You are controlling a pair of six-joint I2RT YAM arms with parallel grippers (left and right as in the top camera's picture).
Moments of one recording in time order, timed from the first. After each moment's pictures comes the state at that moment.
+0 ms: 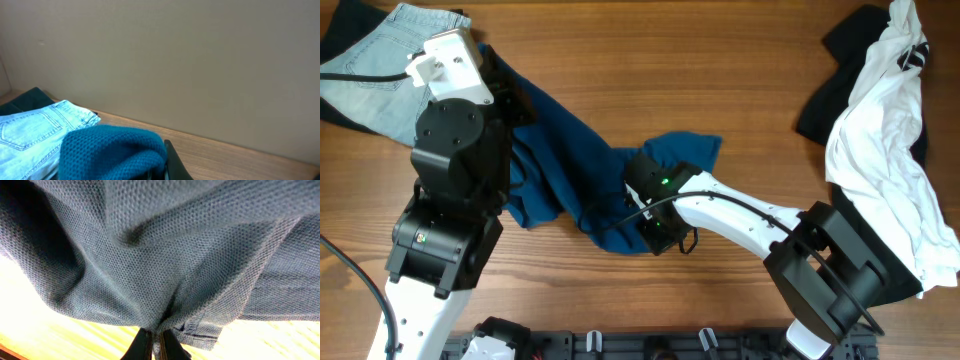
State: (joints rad) left arm -0.33 1.03 1.19 -0.31 -0.42 -0.29; right arm 0.79 1.84 1.11 -0.85 -0.17 0.18
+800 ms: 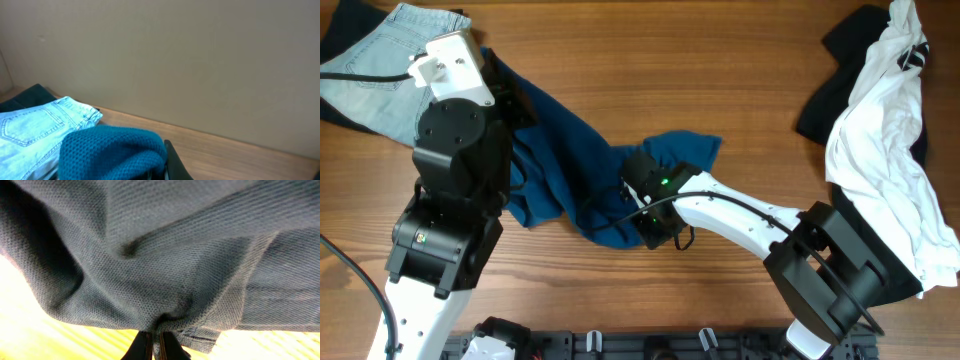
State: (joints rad) left arm -0.33 1.03 1.19 -0.34 -0.42 -0.29; right arm 0.79 1.84 1.11 -0.78 -0.13 0.21
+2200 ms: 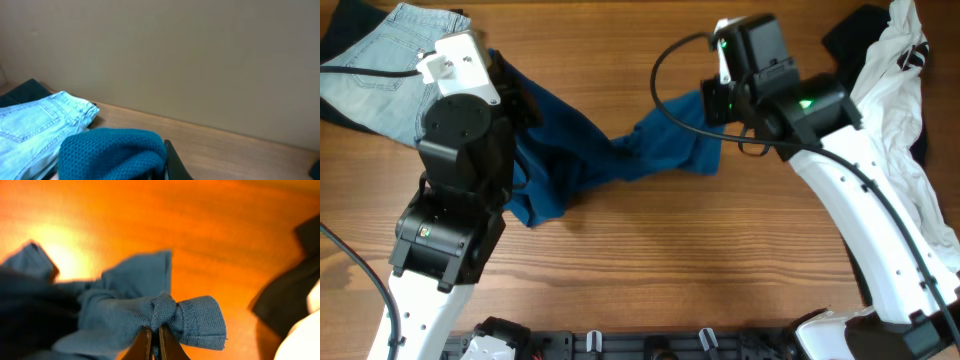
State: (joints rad) left arm -0.33 1.05 1.19 -0.35 -0.40 -0.30; right arm 0.45 1.58 1.69 -1.01 0.18 0.15
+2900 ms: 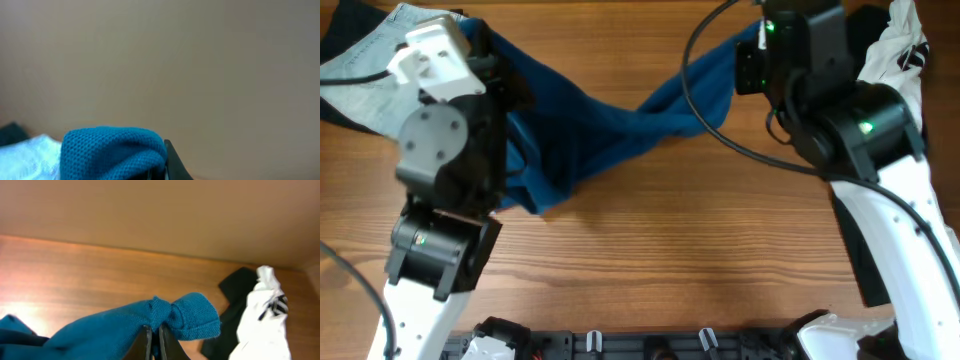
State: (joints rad) left arm -0.33 1.01 1.19 -0.10 -0.40 -0.26; right arm 0.45 1.47 1.82 -0.94 0.42 0.10
